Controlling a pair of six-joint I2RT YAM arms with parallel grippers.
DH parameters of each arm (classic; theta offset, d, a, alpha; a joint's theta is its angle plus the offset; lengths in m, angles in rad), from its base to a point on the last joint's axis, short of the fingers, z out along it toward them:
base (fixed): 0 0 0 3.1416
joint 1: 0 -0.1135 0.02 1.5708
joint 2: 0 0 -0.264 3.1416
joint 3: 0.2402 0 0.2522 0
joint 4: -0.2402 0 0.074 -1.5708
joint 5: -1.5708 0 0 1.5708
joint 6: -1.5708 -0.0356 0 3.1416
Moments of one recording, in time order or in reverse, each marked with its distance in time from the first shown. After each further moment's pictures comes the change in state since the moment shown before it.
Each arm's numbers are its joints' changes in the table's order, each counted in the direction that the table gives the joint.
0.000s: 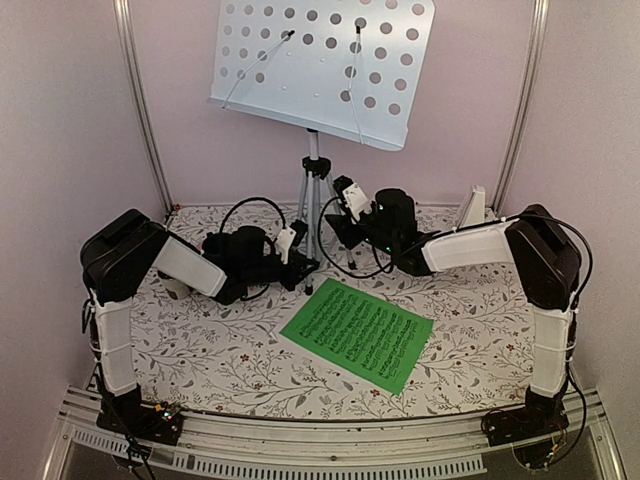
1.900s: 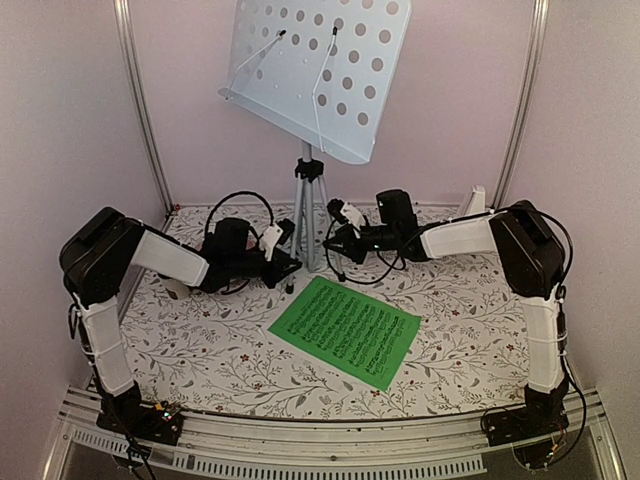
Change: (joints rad) left arm -0.090 -0.103 -0.016 -0.217 -0.065 -0.158; right arm 0.127 0.138 0.147 -0.286 0.580 0.157
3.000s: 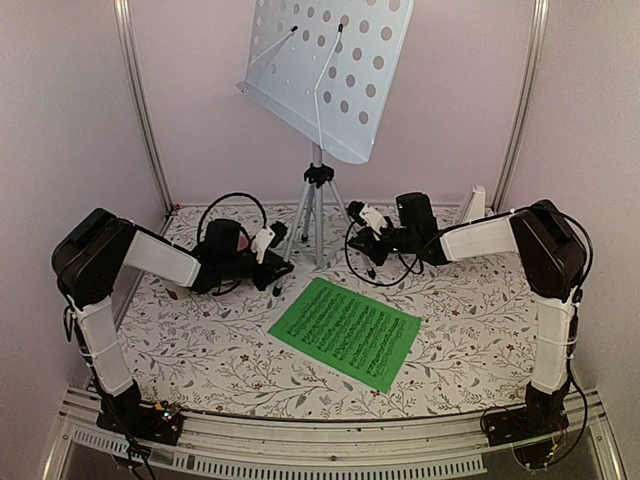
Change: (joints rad) left arm -0.047 -0.053 -0.061 -0.029 -0.027 -0.072; right arm 0.047 -0.133 -0.183 0.011 -0.165 0.068
